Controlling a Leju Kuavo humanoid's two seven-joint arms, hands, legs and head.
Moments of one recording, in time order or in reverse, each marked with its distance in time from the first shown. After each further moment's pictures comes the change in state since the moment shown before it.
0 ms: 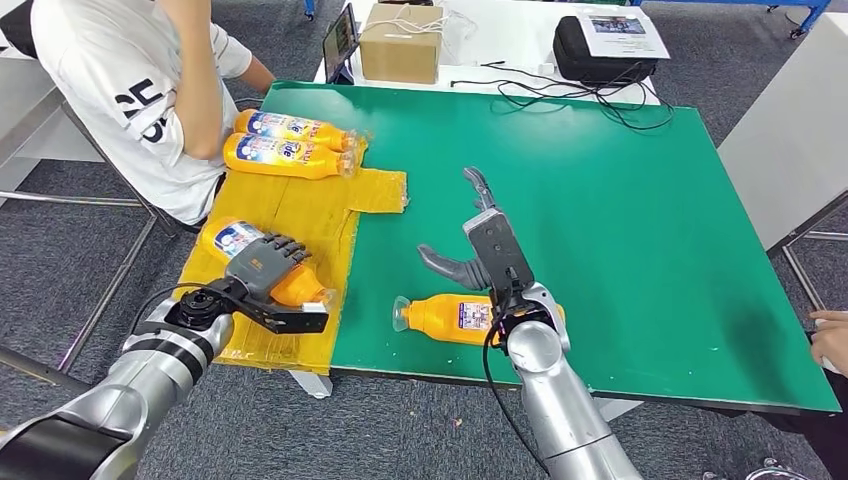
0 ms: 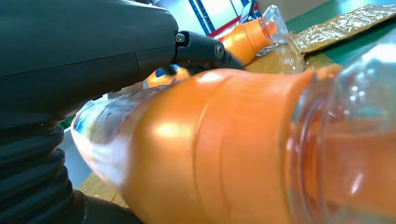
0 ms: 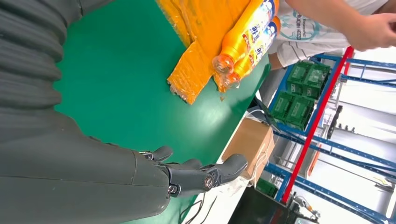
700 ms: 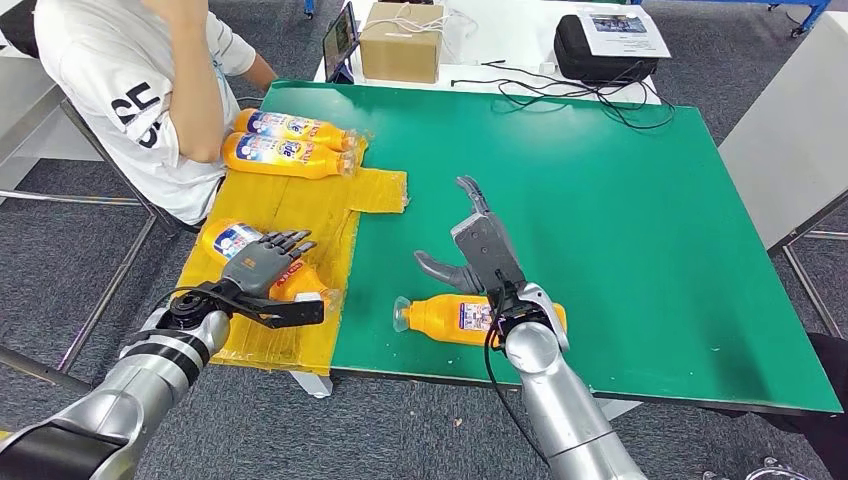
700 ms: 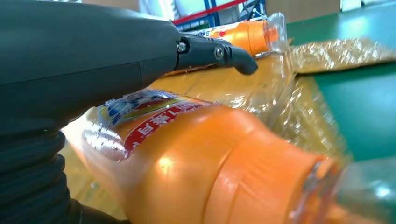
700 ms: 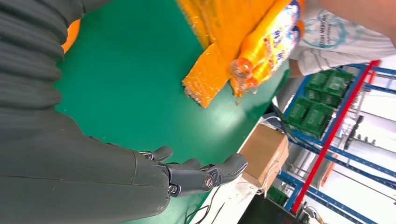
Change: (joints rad) left arm 0.041 0.013 0.044 -0.055 0.289 0.002 -0.116; right arm -0.009 -0.018 0.023 0.030 0.051 0.018 0.037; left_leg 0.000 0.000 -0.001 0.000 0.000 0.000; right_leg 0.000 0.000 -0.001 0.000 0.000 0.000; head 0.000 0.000
